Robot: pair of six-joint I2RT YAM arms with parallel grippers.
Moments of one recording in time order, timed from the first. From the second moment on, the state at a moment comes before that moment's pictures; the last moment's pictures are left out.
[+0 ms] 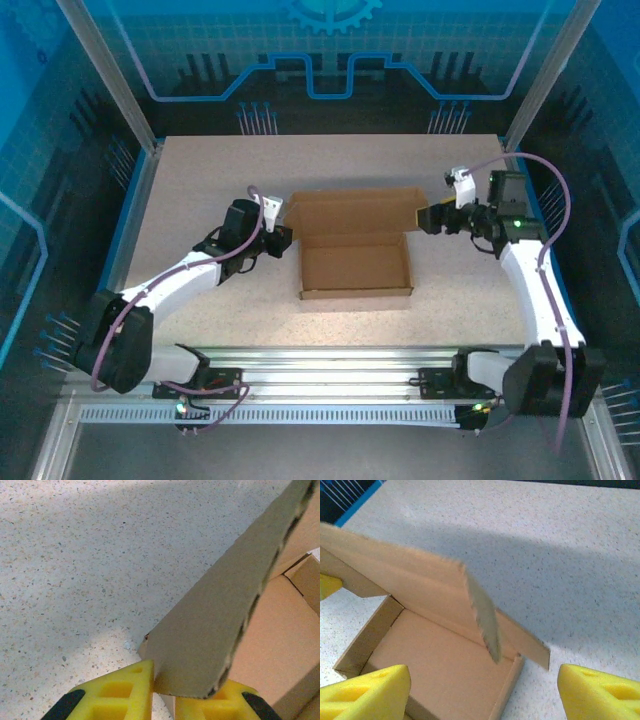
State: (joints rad) left arm -0.38 1.35 0.76 -0.05 0.20 -0.19; right arm -0.10 1.21 1.06 -0.62 -0.64 -0.20
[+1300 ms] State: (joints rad) left arm -0.38 1.45 0.98 -0.18 0.26 -0.11; right arm -0.02 1.41 1.16 -0.62 -0.50 -0.32
